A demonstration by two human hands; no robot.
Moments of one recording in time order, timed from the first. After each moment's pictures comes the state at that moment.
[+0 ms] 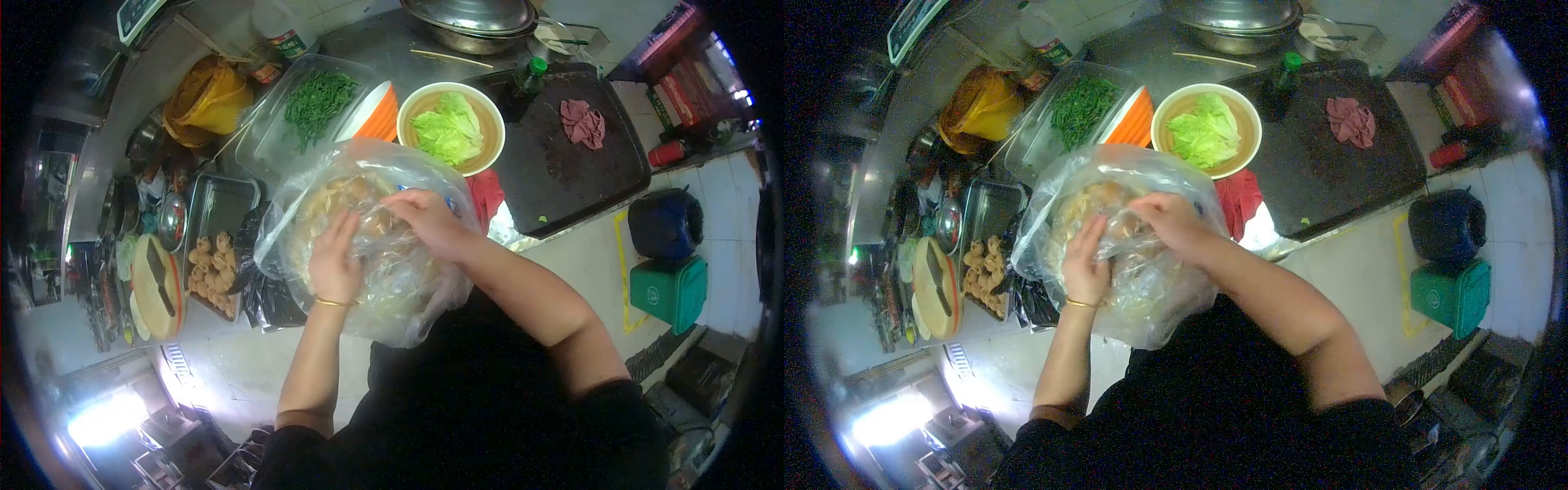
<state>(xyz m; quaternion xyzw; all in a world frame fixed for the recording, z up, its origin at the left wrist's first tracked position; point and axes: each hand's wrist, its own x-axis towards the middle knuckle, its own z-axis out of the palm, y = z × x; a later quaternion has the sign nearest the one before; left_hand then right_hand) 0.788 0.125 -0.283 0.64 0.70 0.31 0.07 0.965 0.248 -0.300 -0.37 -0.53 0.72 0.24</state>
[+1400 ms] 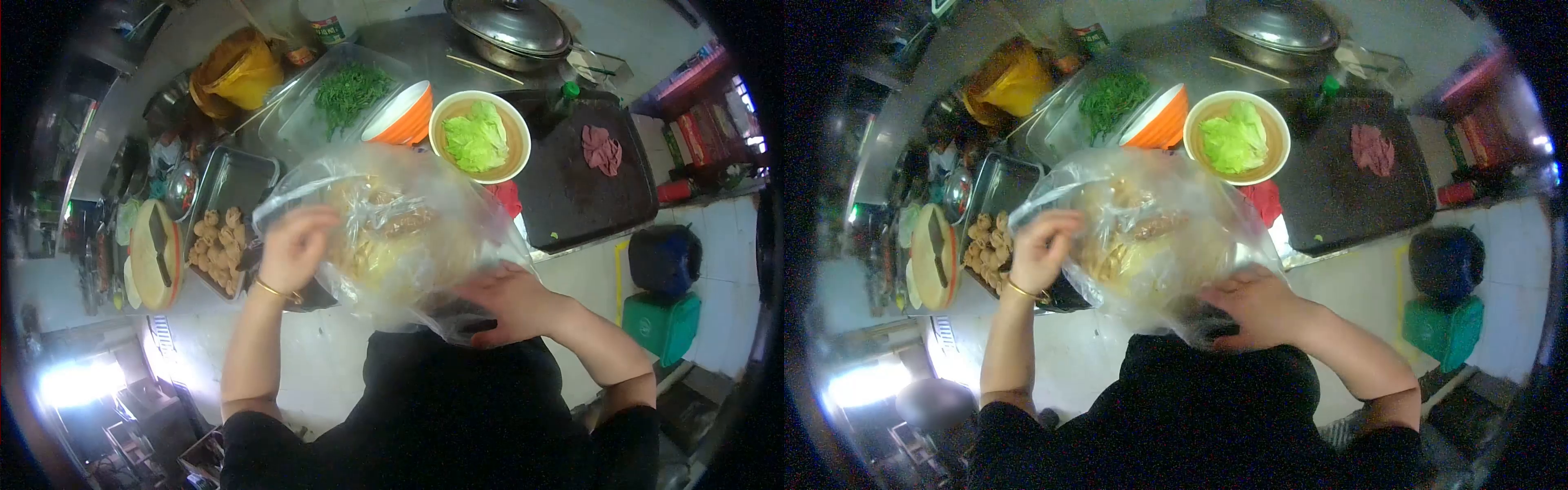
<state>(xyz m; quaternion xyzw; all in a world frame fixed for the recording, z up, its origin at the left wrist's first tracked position) 0.718 0.114 -0.201 0.65 0.64 0.36 0.20 1.077 0.196 -0.187 -0.16 -0.92 0.32 -0.14</state>
